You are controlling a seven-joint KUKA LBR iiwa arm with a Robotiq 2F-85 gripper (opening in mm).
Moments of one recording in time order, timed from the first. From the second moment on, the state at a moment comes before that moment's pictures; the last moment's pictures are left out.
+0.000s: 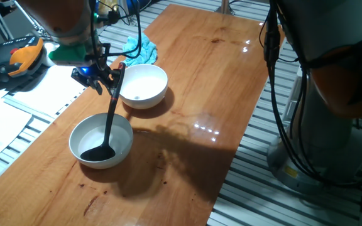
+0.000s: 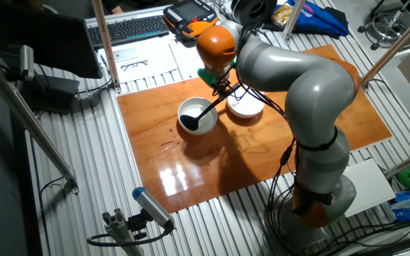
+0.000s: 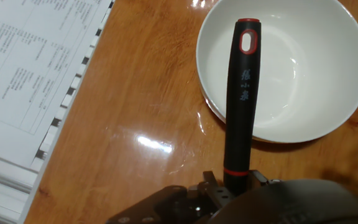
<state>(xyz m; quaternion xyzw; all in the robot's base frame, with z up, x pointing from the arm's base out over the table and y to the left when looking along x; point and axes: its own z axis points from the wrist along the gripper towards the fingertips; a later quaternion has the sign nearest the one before) 0.582 0.124 0.161 0.57 0.82 -0.05 0.09</state>
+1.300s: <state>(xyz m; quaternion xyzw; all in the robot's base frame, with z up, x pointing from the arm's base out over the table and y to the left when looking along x) 0.585 0.117 0.129 0.59 0.80 -0.04 0.11</state>
